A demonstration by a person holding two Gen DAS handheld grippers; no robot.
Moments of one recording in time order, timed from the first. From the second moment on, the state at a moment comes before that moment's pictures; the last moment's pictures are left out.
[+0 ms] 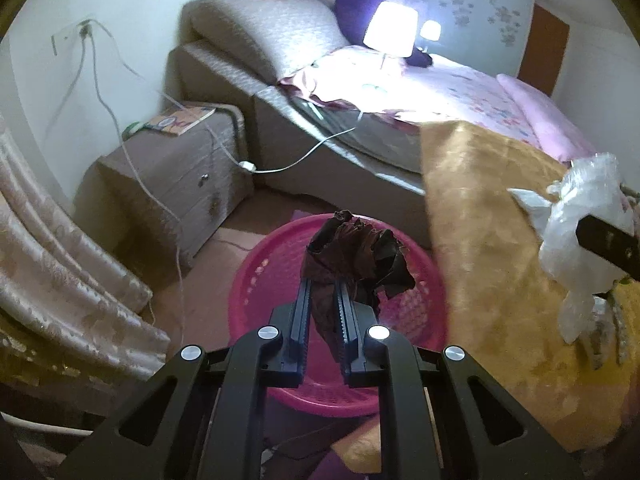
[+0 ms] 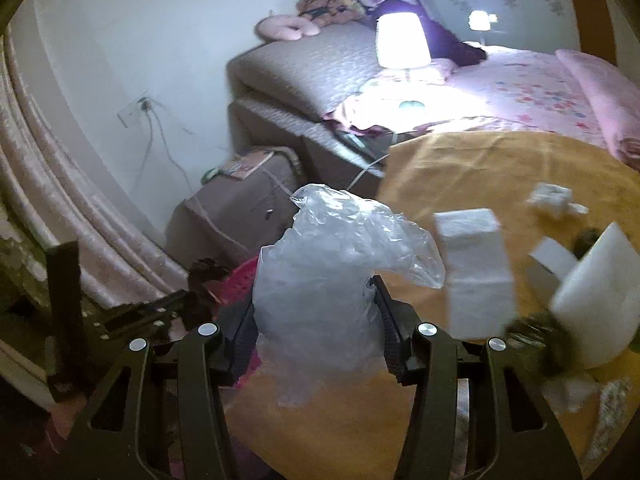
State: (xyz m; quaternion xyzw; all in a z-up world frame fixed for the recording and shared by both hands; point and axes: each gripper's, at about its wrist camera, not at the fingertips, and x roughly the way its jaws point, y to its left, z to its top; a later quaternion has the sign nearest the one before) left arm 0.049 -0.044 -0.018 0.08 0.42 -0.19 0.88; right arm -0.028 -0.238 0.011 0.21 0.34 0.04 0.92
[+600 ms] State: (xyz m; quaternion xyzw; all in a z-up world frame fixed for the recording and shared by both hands) left arm 0.073 -0.029 -0.048 0.08 0.45 -0.16 0.87; right arm 0.035 -0.189 -0.024 0.18 0.40 0.07 0.89
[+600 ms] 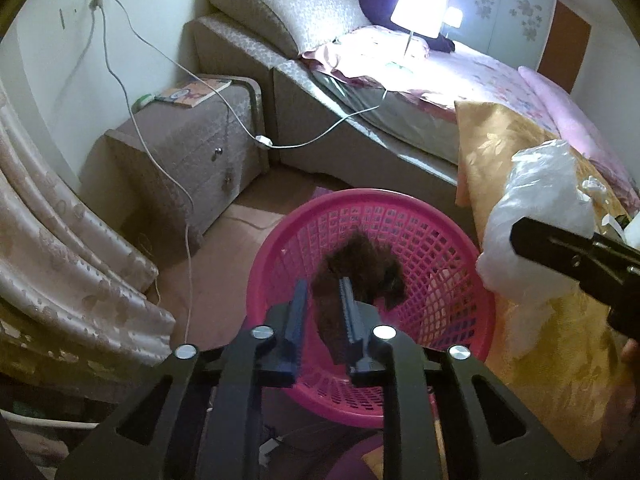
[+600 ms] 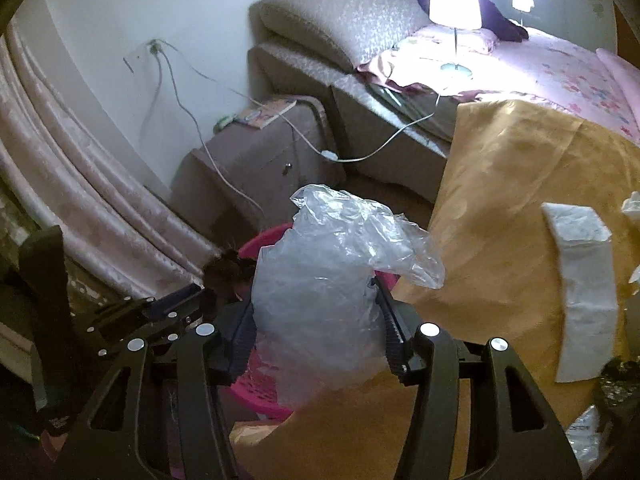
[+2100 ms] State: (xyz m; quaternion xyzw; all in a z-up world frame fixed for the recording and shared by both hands) left arm -0.015 -0.121 -0.040 0.17 0.39 -0.29 0.86; right arm -0.148 -0.308 -0.025 0.22 0.32 -0.15 0.91
